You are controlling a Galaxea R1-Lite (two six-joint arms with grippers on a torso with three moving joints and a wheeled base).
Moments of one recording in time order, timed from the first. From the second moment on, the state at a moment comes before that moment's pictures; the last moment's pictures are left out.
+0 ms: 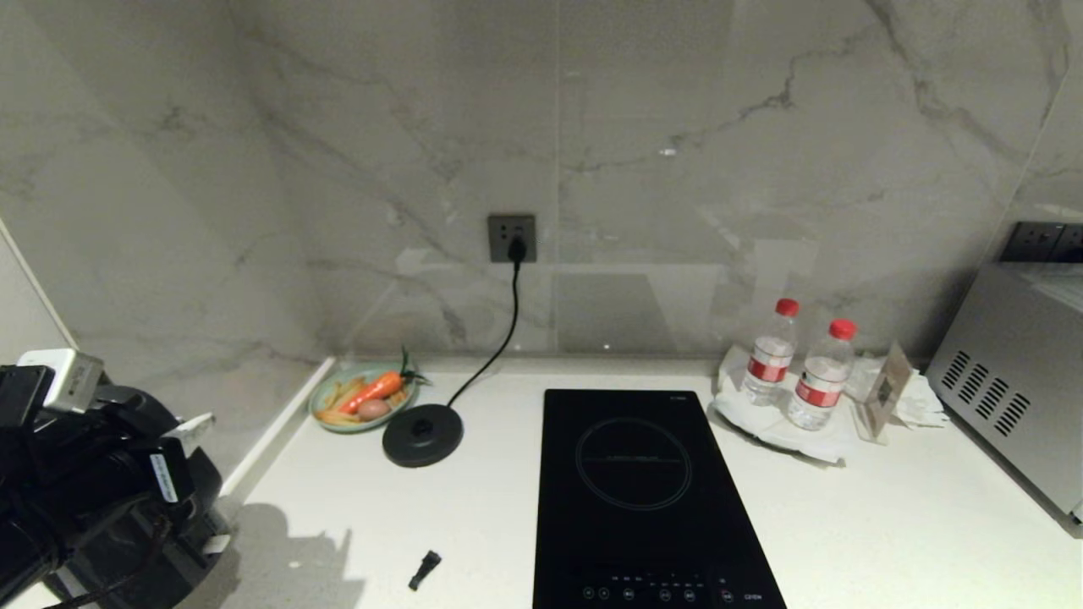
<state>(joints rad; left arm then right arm) 0.09 1.35 -0.24 -0.87 -0.08 0.00 0.00 0.00 0.00 0.00 0.00 0.00</state>
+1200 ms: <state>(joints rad) -0.46 1.33 -0.45 -0.64 -0.01 -0.03 0.00 0.00 0.00 0.00 0.00 0.00</state>
